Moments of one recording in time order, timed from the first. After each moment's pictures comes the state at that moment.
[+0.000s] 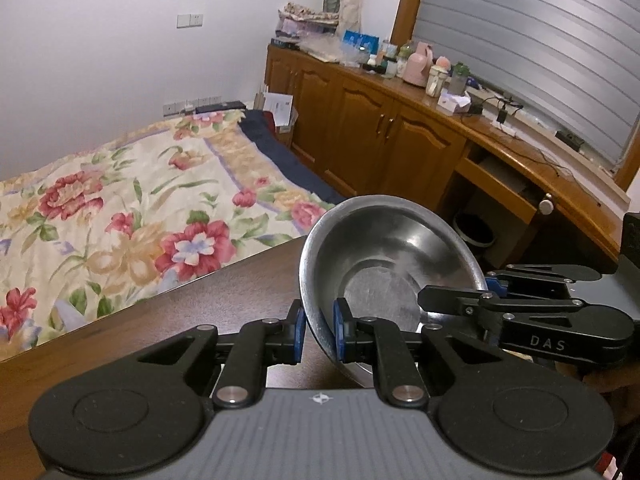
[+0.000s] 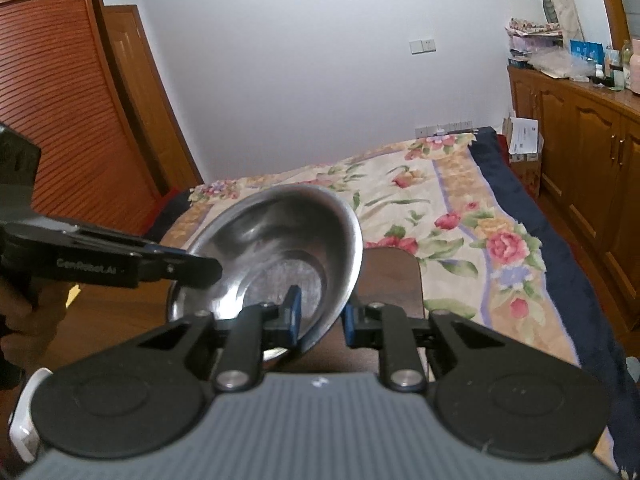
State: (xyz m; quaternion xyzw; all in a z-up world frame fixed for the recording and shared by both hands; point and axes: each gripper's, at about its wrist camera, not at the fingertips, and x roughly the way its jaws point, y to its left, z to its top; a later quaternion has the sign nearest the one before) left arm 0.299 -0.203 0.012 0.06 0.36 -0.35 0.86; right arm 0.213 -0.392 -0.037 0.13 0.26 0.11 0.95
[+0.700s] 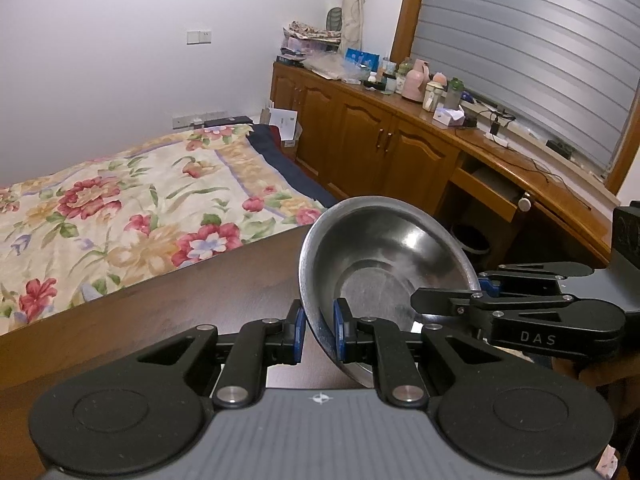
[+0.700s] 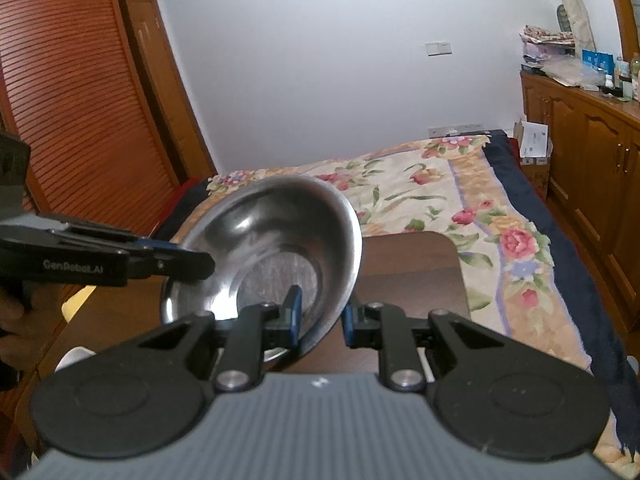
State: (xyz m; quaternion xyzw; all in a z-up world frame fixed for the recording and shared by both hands) left arm 0.239 -0.151 0.027 0.05 0.34 -0.35 0.87; right arm 0.180 -0.357 -0.025 0.12 0.27 0.12 0.95
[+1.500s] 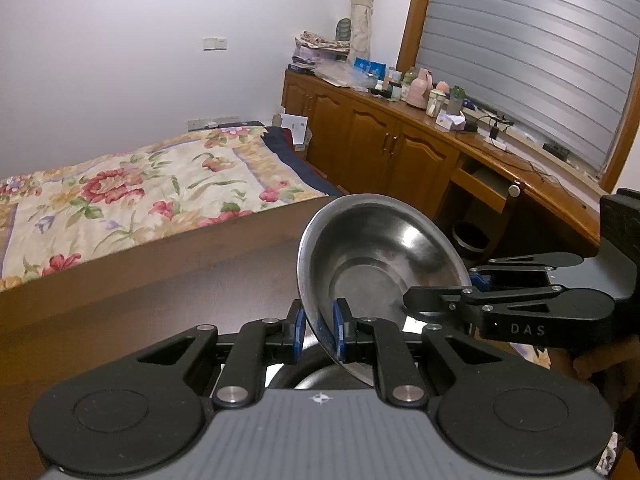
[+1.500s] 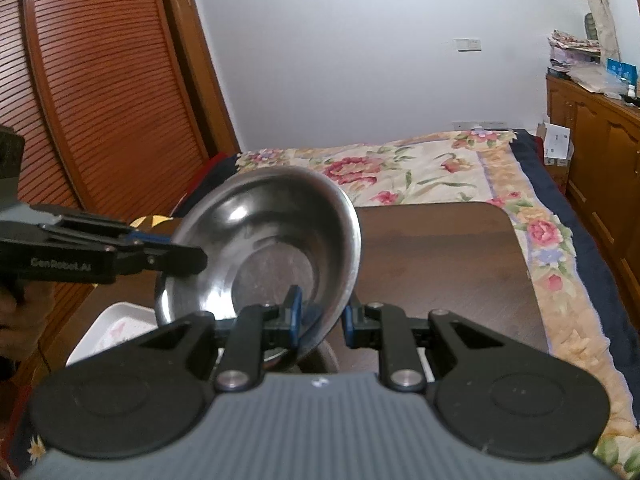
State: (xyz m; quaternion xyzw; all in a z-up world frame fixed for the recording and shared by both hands) left arm 0.176 -0.081 0.015 0.04 0.33 -0.34 0.88; right arm 0.136 -0.293 -0.027 0.09 0.28 0.15 0.94
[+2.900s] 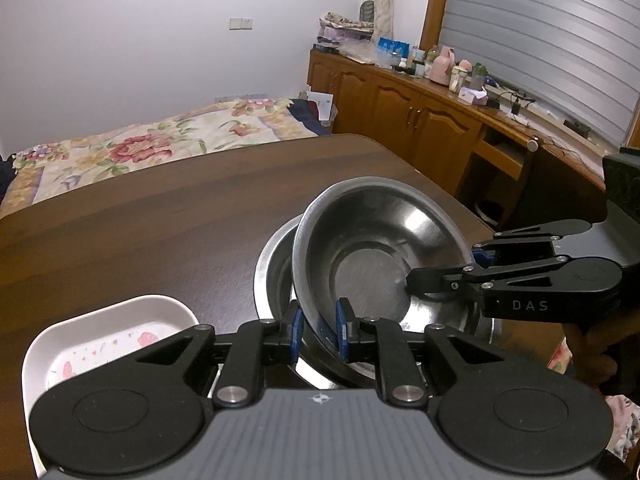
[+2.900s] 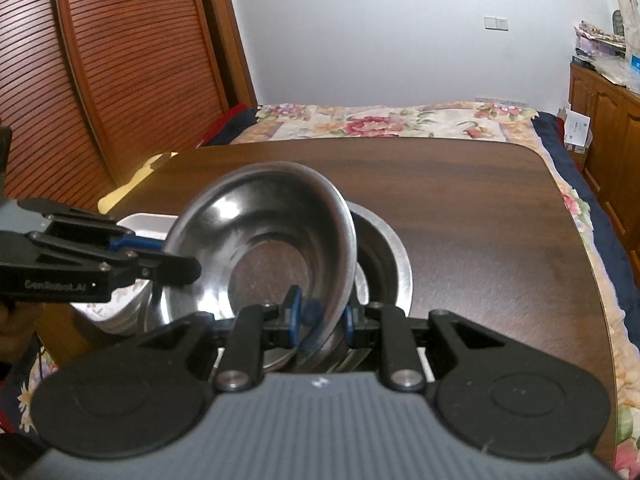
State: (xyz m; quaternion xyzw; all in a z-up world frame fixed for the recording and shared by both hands) left arm 0.121 -0.061 -0.048 0.05 0.35 -0.30 0.89; right arm 0.107 -0.253 -0.064 0.04 0.32 0.17 0.93
